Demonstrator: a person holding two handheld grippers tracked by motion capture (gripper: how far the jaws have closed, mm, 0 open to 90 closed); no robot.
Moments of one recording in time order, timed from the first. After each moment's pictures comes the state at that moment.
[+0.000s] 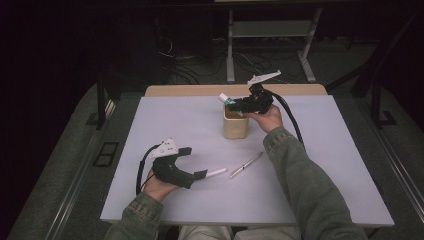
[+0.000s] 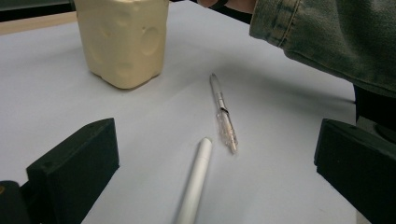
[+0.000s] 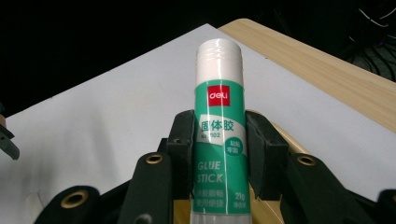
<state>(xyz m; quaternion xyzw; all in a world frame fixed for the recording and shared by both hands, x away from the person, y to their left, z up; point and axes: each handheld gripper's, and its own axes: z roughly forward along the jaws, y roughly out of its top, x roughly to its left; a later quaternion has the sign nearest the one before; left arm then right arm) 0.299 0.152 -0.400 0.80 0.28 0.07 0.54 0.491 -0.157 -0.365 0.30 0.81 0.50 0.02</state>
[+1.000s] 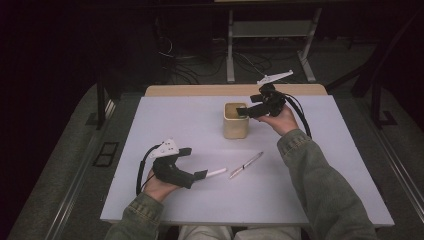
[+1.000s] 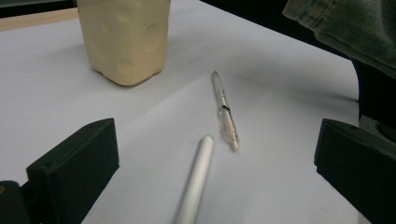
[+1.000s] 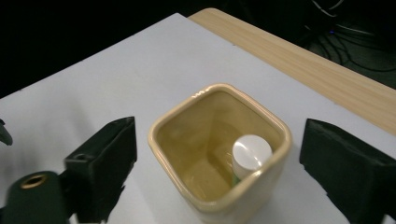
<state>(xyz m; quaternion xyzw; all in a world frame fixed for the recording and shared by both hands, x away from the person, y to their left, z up) 0.299 0.151 -0.401 0.80 0.28 0.07 0.53 0.461 -0.181 -0.341 0.34 0.82 0.46 0.08</state>
